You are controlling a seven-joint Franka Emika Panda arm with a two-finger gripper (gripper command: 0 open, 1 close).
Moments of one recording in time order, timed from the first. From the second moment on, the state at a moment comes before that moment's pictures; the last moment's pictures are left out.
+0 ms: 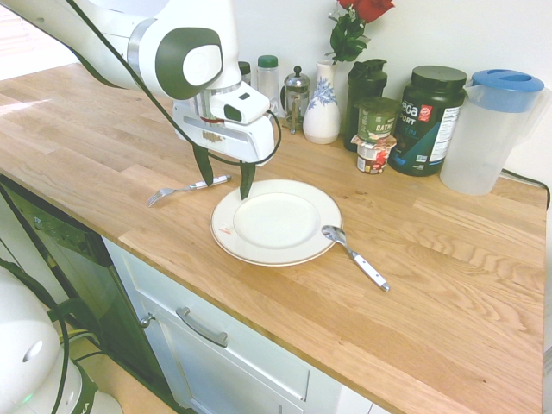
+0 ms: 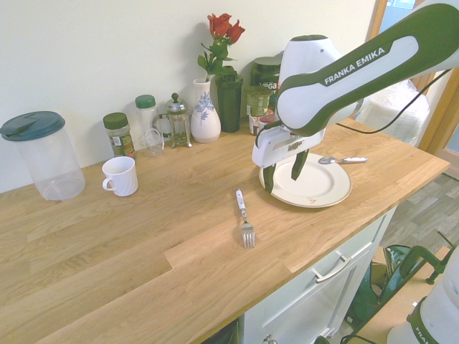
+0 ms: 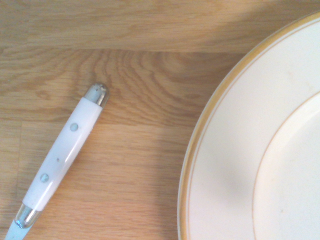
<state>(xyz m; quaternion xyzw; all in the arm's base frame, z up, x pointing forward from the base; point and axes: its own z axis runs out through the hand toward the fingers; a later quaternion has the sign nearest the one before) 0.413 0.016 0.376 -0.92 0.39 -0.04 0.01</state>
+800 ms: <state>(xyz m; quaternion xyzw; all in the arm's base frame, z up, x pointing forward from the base) 0.439 0.096 0.369 -0.88 0.47 -0.05 0.02</state>
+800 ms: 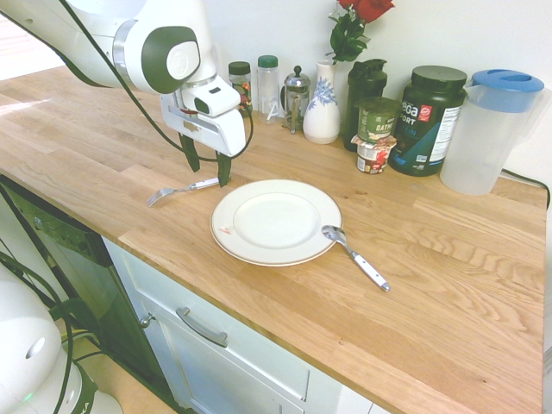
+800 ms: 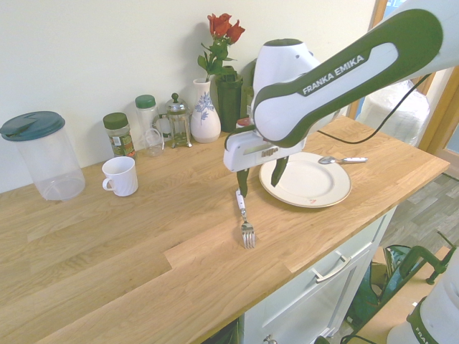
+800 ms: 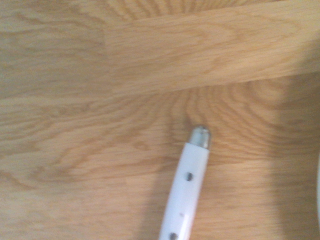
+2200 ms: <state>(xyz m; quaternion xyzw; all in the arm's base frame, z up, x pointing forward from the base) 0.426 0.105 0.326 -0.80 0.59 -0.05 0.04</state>
